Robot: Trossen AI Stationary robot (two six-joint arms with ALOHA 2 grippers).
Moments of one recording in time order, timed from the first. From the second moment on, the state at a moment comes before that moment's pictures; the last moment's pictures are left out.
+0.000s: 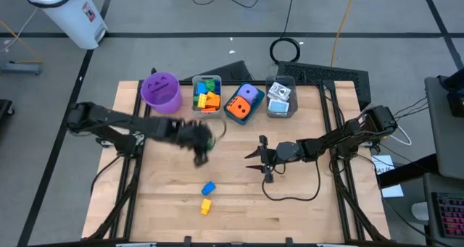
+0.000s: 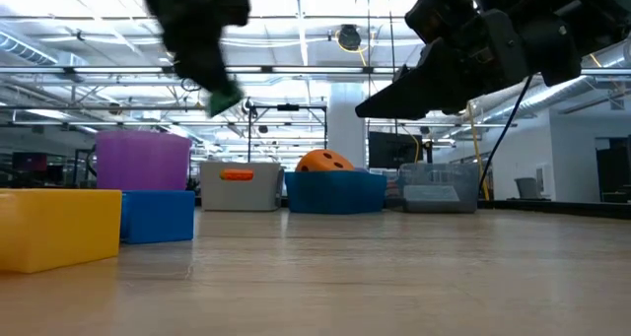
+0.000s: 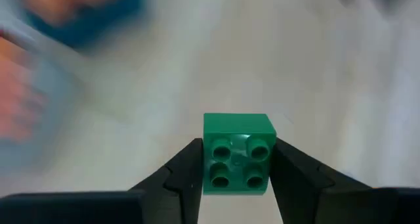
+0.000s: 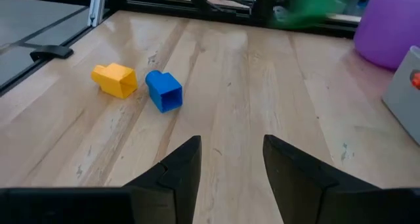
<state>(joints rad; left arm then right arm) -0.09 1.38 1.03 -0.64 -0.12 -0.40 0.21 1.56 0.55 0.69 0.10 -0.03</state>
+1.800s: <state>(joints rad) 0.58 1.72 1.32 -0.73 0.12 -0.12 0.21 1.56 0.55 0.66 0.10 -0.01</state>
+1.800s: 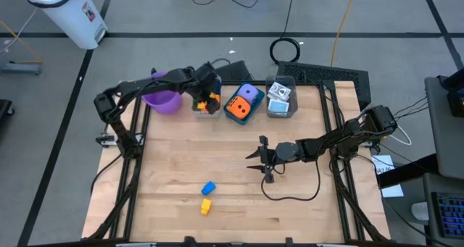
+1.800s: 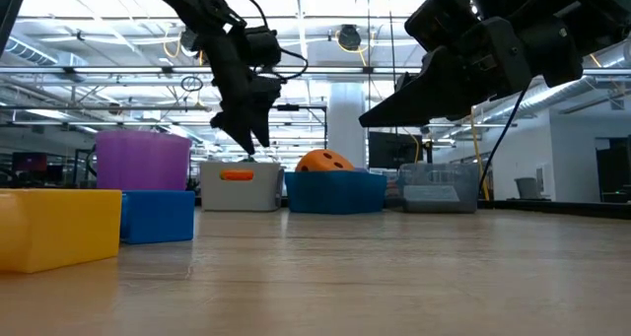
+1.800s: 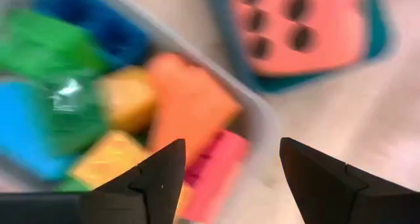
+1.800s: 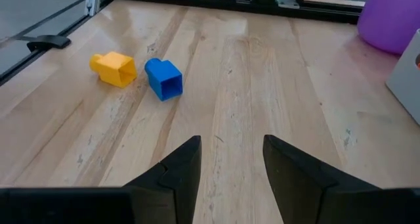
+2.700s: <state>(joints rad) -0.18 1.69 1.07 -0.37 -0.05 -0.36 0.32 1.56 0.55 0.69 0.10 0.16</state>
